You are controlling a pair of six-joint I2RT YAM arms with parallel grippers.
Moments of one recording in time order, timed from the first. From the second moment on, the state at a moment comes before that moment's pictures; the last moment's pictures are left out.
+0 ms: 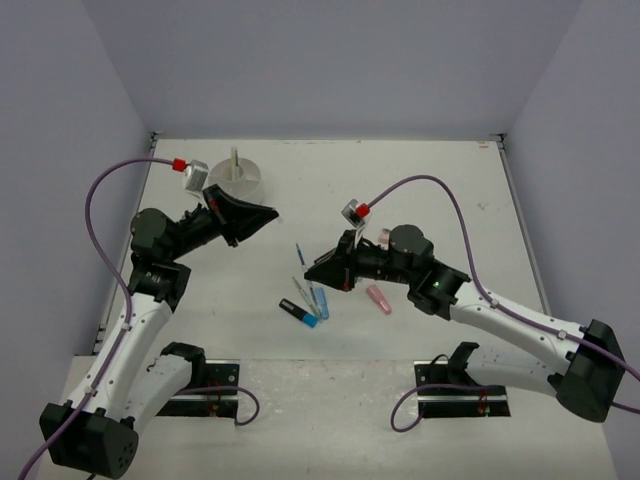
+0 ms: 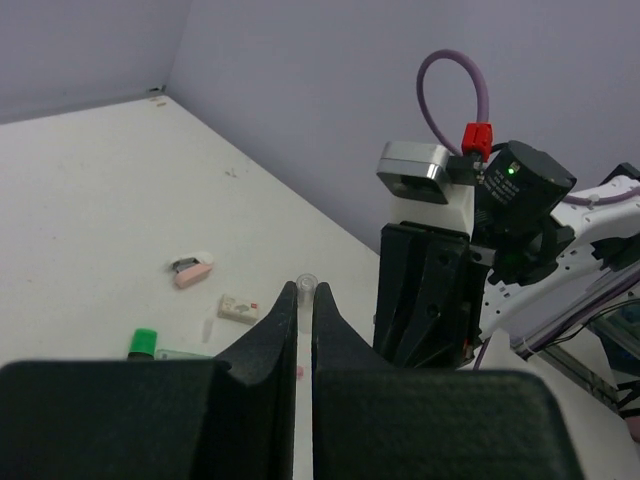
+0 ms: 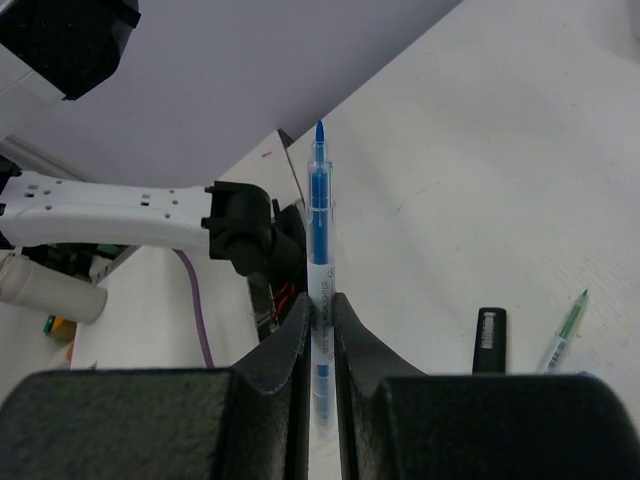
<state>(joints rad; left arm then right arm) -0.21 0.85 0.73 0.35 0.84 -0.71 0.88 1.08 0.76 0.19 -0.45 0.56</state>
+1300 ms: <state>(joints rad) -0.21 0.89 0.75 0.40 0.86 -0.80 0.92 1.21 0.96 0.10 -0.31 0.44</state>
